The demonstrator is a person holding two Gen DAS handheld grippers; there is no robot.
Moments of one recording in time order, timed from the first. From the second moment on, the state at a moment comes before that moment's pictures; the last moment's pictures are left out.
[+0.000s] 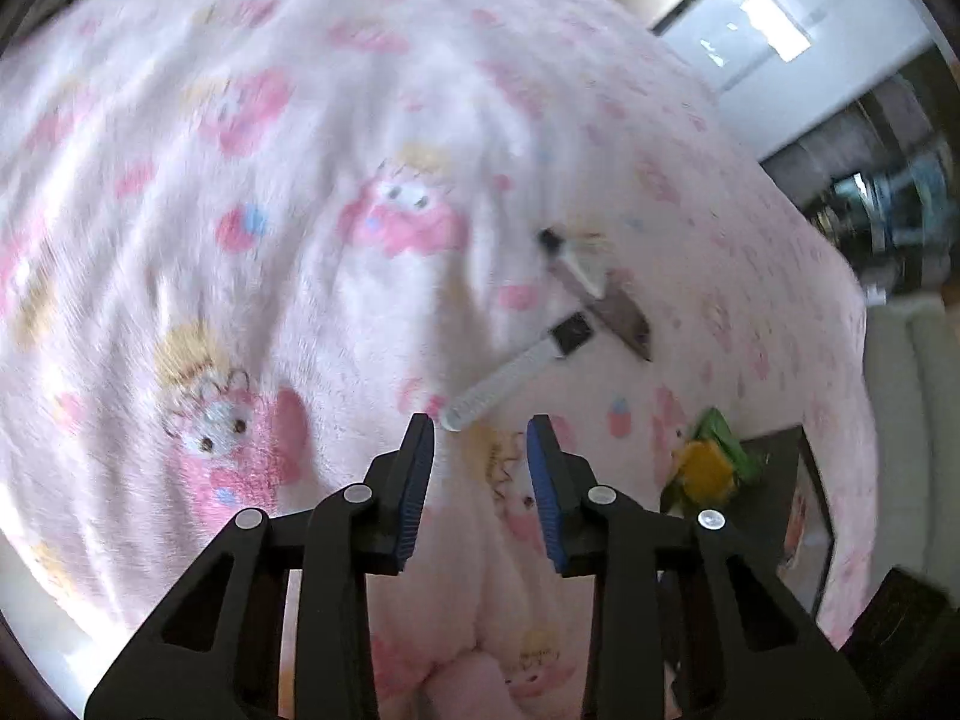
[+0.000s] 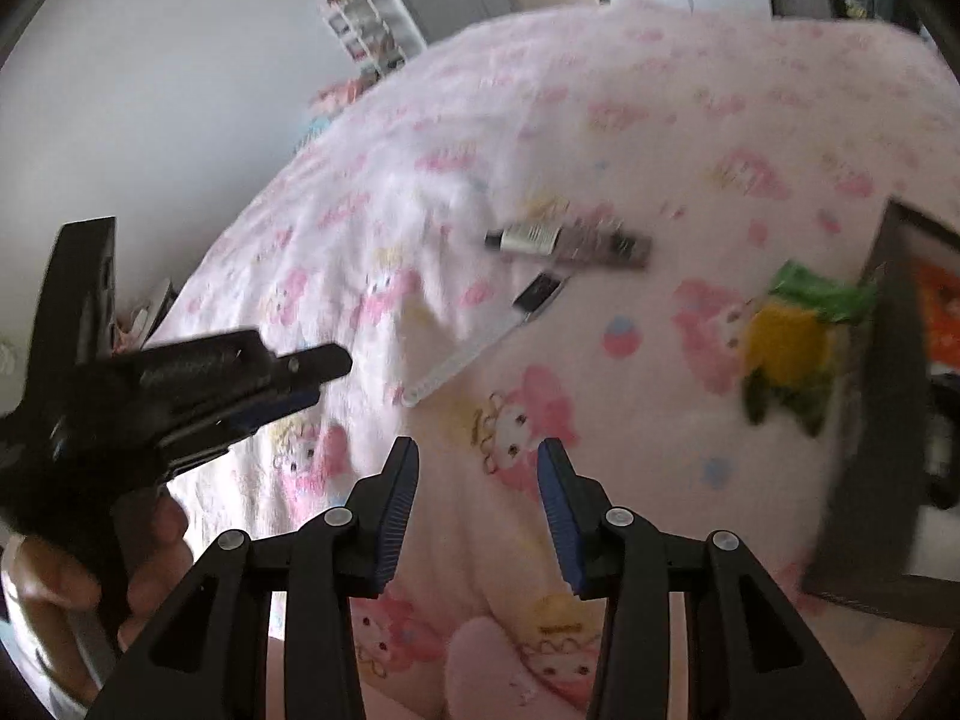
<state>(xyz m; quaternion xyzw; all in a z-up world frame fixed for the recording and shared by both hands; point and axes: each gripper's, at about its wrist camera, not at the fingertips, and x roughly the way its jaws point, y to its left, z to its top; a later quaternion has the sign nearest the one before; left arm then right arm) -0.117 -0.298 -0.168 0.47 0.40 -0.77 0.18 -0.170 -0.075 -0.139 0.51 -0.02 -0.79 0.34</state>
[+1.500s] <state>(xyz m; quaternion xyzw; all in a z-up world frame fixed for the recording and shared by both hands) -0.157 -0.228 -0.198 0.54 0.37 -0.74 0.14 -0.161 -0.011 -0.195 0.55 -0.05 -0.76 0.33</state>
